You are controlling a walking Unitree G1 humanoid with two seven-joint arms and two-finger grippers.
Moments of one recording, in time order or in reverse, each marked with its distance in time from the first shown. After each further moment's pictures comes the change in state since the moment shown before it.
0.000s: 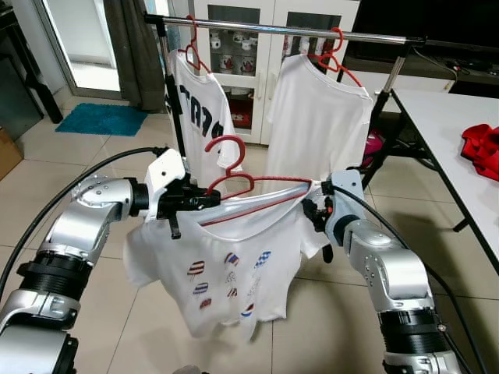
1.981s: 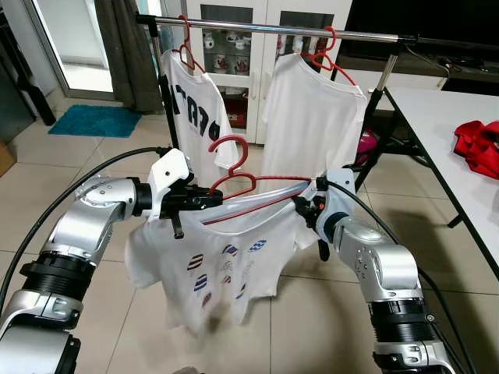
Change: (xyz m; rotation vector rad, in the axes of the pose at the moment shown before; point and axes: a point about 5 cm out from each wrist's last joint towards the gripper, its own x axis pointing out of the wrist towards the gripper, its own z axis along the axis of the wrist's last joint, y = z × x) left arm 0.004 -0.002 0.004 0.003 -0.003 -0.007; right arm 0.012 0.011 -0.001 0.117 0.016 0.044
